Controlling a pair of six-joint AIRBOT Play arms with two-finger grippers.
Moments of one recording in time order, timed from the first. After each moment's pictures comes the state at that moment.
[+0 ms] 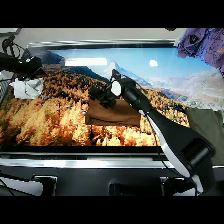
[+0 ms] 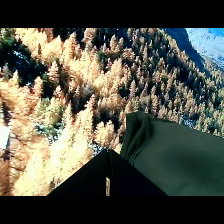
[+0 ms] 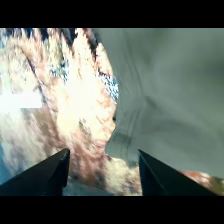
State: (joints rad) left arm 0.13 -1.68 1.99 1.15 -1.44 -1.73; right arm 0.62 -1.74 1.73 -1.21 0.97 2.34
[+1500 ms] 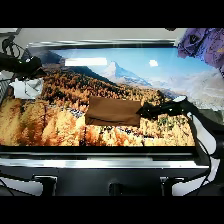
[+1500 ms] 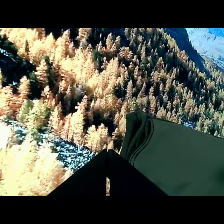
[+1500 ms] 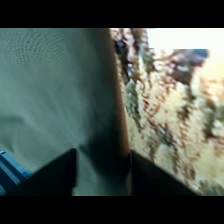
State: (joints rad) left arm 0.13 -1.68 1.99 1.15 -1.44 -1.73; right arm -0.07 -1.75 1.13 -0.62 1.12 1.23
